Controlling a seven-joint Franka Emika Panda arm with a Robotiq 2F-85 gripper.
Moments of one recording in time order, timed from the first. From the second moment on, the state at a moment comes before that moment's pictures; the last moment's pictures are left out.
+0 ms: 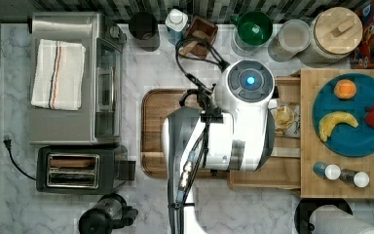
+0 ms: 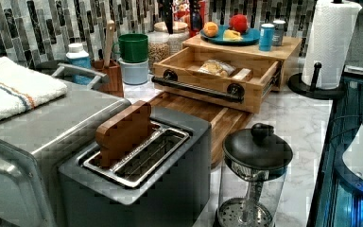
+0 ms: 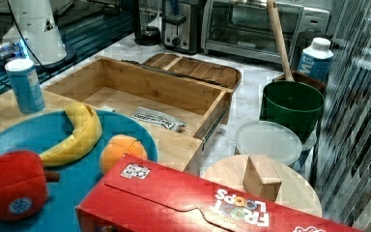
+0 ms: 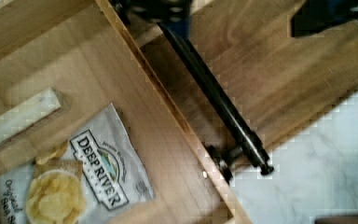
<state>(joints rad) -0.06 0.03 -0.03 -2.01 0.02 0.38 -0.30</state>
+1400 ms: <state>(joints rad) 0.04 0.00 0.13 -2.27 0.01 0.79 -0.48</state>
